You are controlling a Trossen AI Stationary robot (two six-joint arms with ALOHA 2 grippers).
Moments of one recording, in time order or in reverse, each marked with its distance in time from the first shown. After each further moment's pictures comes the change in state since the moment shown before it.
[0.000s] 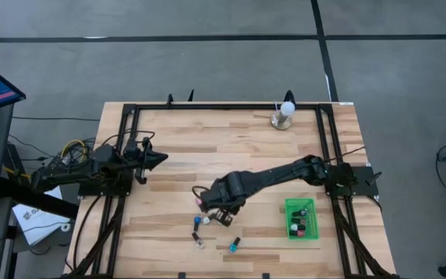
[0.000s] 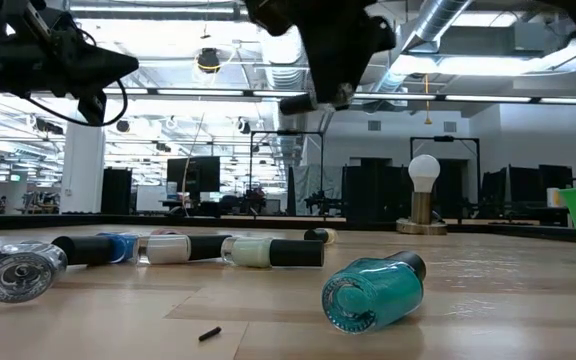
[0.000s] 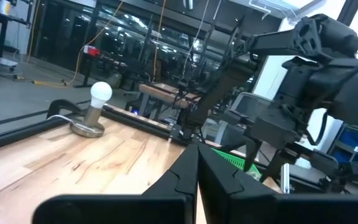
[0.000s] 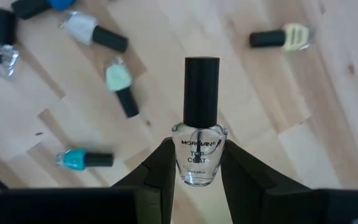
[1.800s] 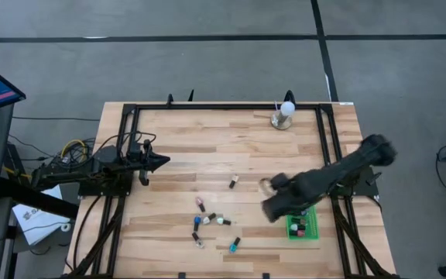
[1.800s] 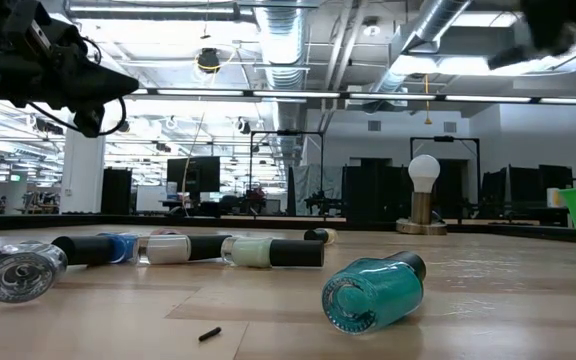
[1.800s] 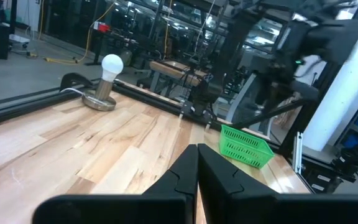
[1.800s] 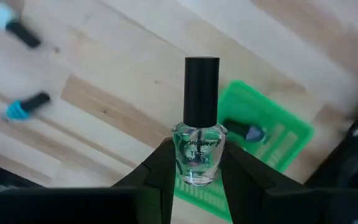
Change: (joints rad) left arm -0.027 0.000 0.000 -0.118 -0.054 0.000; right arm 0.214 -0.688 -0.842 0.155 0.002 0.687
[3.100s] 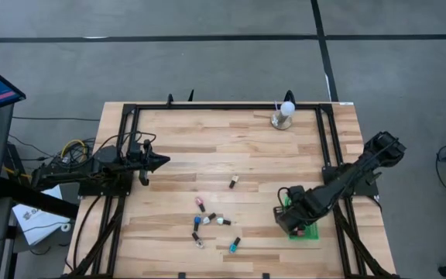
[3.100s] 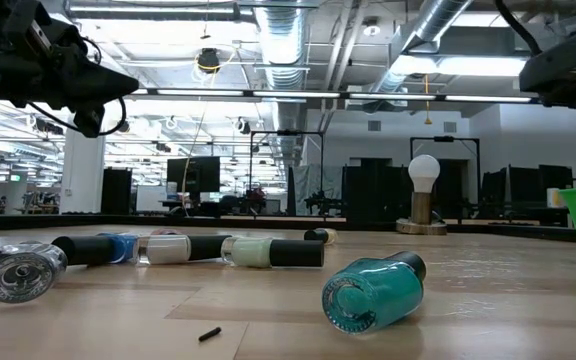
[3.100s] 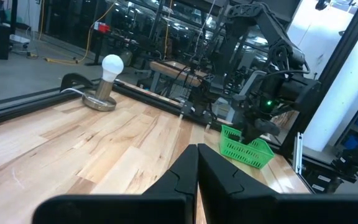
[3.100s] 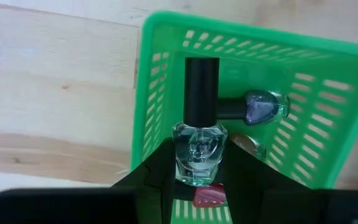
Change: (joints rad) left arm 0.000 0.000 0.000 0.002 -0.001 0.000; right arm 0.139 -0.087 -0.525 0.422 -0.056 0.513
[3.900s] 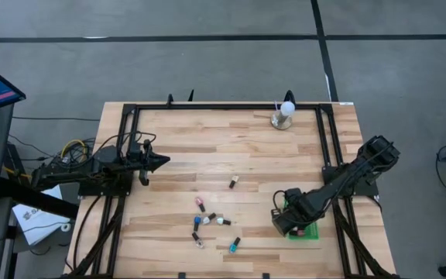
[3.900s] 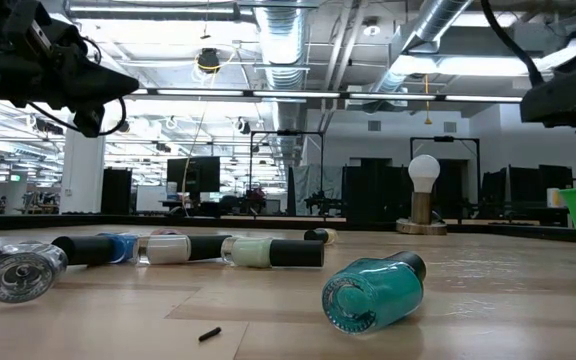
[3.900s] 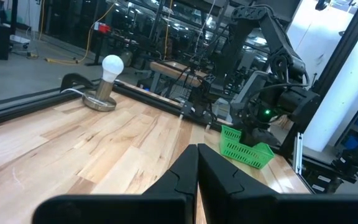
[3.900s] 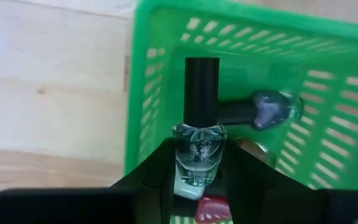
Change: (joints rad) left arm 0.000 0.000 0.000 0.002 0.000 0.000; right arm -0.008 0.084 0.000 0.035 -0.026 0.000
